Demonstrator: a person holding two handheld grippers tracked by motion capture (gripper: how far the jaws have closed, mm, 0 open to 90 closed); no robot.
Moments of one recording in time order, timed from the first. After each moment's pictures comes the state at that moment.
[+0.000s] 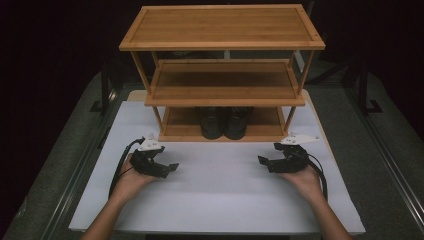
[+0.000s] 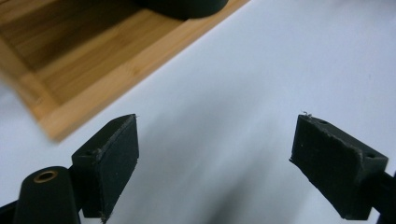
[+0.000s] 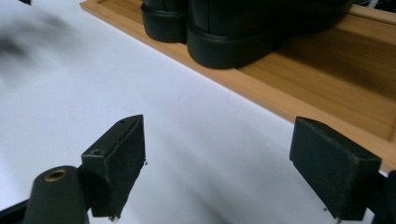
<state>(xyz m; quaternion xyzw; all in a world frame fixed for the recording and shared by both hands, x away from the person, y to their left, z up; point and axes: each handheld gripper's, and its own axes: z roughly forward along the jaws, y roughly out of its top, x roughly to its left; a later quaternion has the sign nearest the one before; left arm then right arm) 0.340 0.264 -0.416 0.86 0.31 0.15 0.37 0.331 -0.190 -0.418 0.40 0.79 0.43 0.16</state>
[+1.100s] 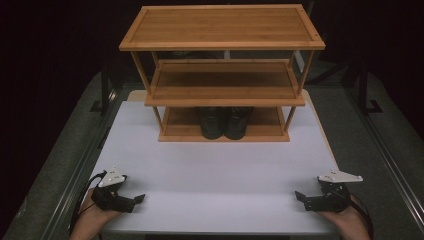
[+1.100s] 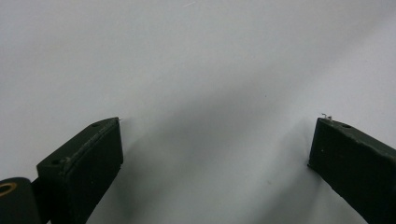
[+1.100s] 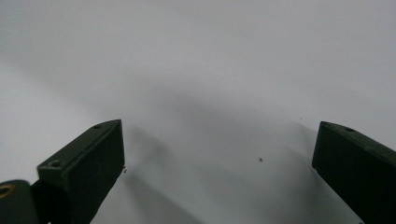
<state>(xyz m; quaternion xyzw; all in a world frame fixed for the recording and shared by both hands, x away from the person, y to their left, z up) 0.261 0.349 -0.449 0.85 0.37 0.16 0.34 0.243 -0.274 -0.456 0.48 0.78 0.35 0.18</state>
